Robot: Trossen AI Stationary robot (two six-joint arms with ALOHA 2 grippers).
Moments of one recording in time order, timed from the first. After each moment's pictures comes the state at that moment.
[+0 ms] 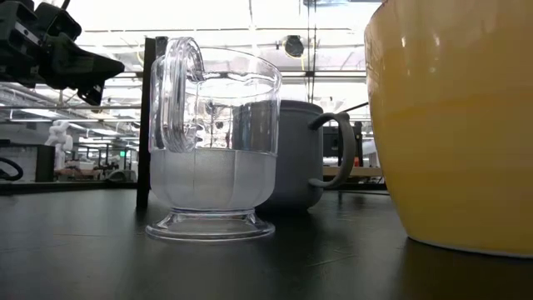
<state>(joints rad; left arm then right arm) 0.00 0.00 0.05 -0.06 0.00 -0.11 0.54 1.41 0.78 0.34 -0.05 0.04</state>
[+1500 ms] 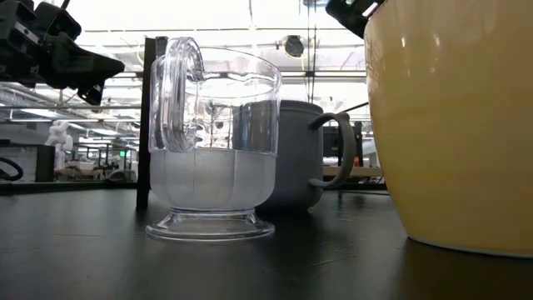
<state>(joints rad) 0.00 0.00 0.05 -0.05 0.00 -0.11 0.46 1.73 1.38 -0.69 -0.11 0.21</state>
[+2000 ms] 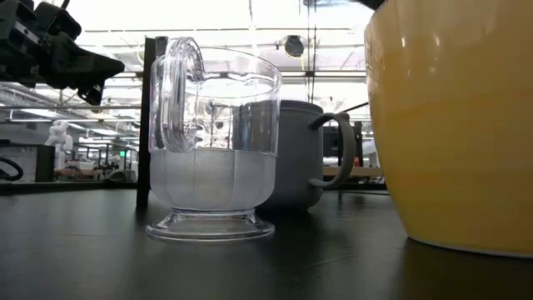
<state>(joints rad) 0.00 0.00 0.05 -0.05 0.00 -0.11 0.50 1.75 1.51 -0.86 -0.11 0.28</state>
